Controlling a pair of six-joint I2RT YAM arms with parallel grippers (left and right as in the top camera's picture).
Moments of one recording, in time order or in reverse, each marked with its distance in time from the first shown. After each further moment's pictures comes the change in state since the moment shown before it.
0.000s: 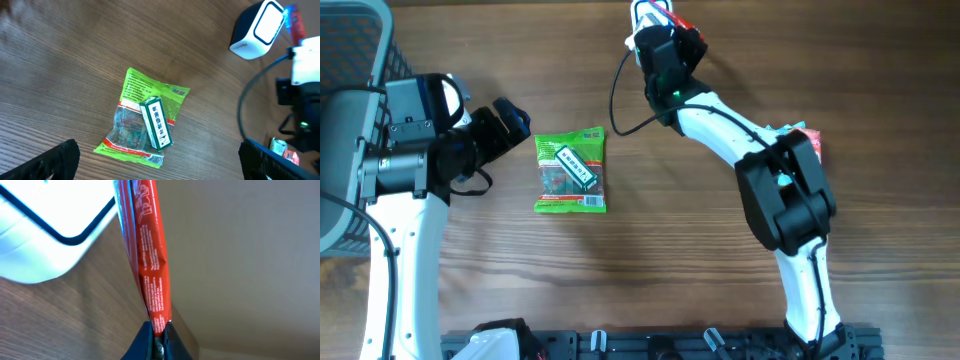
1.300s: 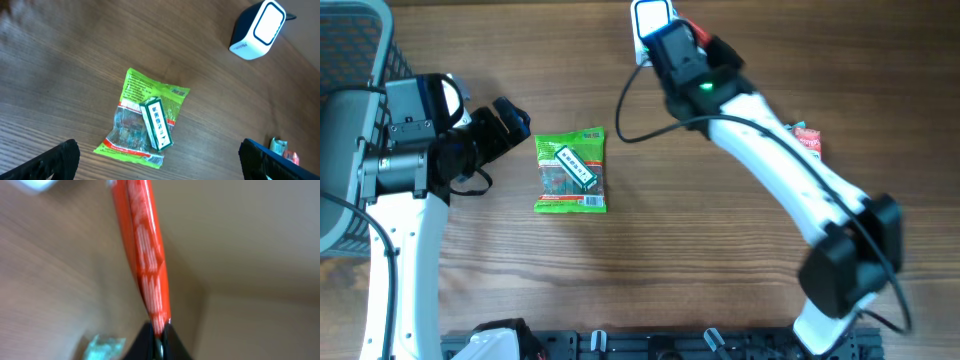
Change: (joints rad) left arm 0.000 0.000 0.000 0.001 0.000 0.000; right arm 0.039 -0.411 0.023 -0.929 -0.042 0.515
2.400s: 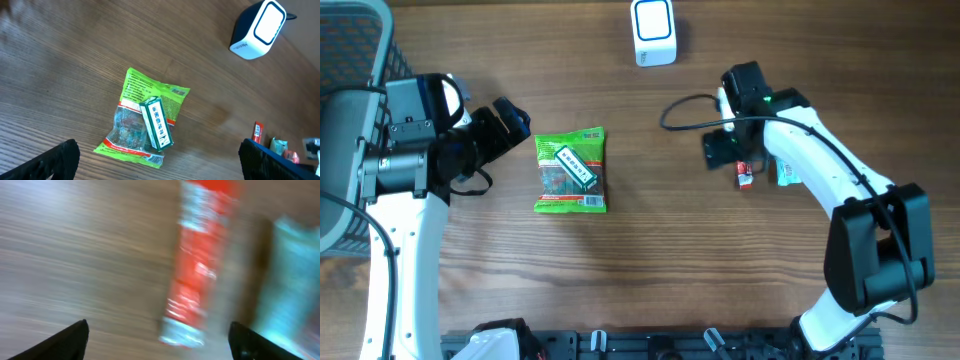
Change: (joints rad) left arm 0.000 0.000 0.000 -0.001 0.000 0.000; right arm -0.253 -0.045 -0.386 -0.008 -0.829 0.480
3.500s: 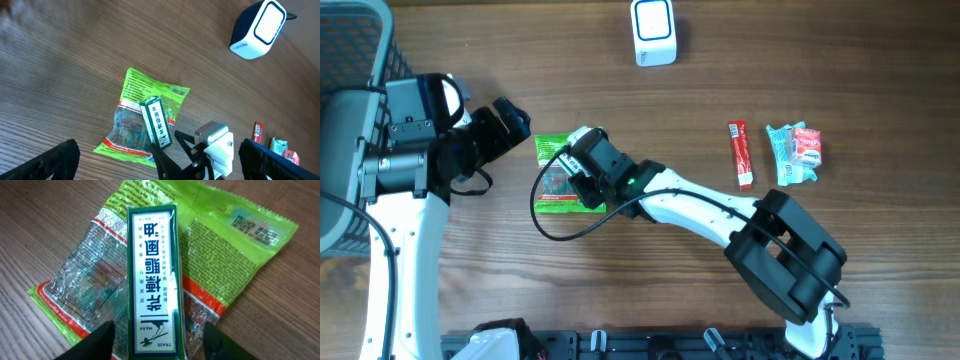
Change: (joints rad) left arm 0.000 0.000 0.000 0.000 0.000 0.000; right arm 0.583 0.182 -0.003 0.621 0.035 0.134
